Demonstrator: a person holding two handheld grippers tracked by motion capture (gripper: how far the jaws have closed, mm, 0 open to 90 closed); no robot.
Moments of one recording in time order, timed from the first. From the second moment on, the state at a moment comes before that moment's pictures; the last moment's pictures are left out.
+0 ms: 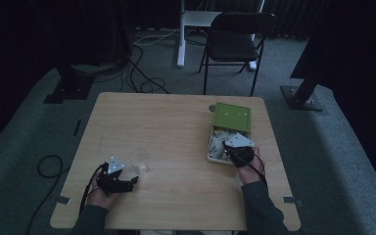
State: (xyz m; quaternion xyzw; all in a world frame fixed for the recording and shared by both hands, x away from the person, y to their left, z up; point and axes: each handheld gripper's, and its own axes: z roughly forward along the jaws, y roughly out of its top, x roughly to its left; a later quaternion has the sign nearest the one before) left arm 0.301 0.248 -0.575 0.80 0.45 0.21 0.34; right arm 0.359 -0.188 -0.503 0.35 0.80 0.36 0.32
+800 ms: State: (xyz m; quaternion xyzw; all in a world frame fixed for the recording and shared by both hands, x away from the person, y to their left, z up) left arm 0.301 0.248 -0.575 0.80 0.45 0.21 0.34; right arm 0.343 -0.191 -0.465 0.32 0.78 0.40 0.35
